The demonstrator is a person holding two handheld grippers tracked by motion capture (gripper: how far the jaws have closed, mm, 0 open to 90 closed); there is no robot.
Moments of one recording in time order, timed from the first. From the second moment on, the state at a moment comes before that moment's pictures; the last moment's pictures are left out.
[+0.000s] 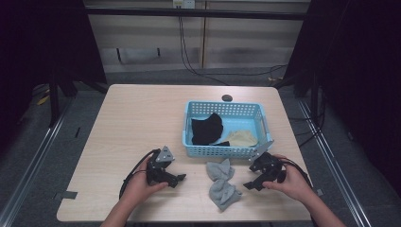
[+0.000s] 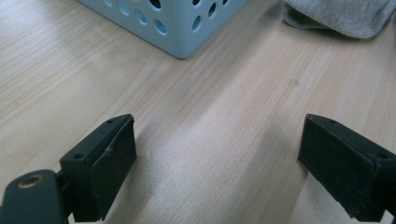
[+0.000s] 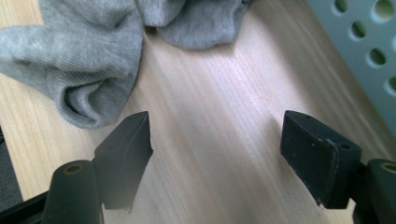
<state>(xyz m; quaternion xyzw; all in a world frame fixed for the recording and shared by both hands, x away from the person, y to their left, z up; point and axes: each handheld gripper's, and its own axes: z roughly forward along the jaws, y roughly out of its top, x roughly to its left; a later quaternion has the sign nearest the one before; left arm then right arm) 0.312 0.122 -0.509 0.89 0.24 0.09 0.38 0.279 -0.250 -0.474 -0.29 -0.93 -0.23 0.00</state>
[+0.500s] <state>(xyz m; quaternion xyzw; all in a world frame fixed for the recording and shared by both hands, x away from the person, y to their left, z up) 0.312 0.122 -0.509 0.89 0.24 0.09 0.38 0.266 -0.260 -0.498 -0.27 -0.91 -0.31 -0.07</state>
